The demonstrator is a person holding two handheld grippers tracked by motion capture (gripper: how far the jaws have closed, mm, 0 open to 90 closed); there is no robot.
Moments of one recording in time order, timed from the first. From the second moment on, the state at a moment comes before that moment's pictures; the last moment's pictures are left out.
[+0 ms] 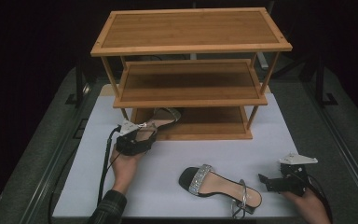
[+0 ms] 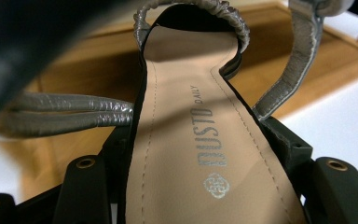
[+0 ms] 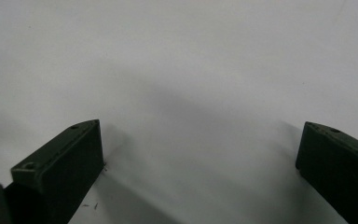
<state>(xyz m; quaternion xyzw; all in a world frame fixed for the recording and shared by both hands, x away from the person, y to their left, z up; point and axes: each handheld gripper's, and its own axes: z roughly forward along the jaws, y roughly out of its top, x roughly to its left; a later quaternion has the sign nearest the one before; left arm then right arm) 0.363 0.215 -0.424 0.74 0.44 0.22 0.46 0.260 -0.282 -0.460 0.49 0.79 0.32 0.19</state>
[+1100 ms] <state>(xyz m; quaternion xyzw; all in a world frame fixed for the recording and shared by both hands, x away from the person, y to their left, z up) 0.438 0.172 -0.451 0.72 0.49 0.22 0.43 0.260 -0.282 -0.460 0.49 0.79 0.32 0.19</state>
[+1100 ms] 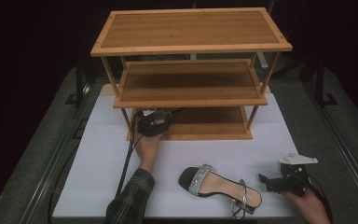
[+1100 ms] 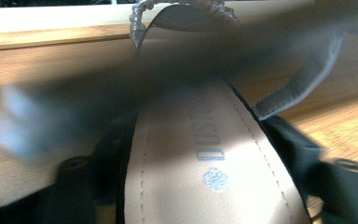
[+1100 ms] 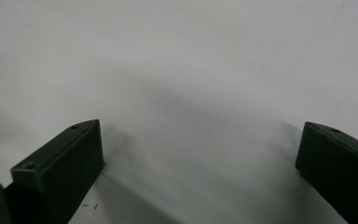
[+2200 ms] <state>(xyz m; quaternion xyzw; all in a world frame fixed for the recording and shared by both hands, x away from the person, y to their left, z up) 0.378 0.176 -0.442 0.78 0.39 0.21 0.44 0.260 -0.282 -0.460 0.49 0.79 0.32 0.19</state>
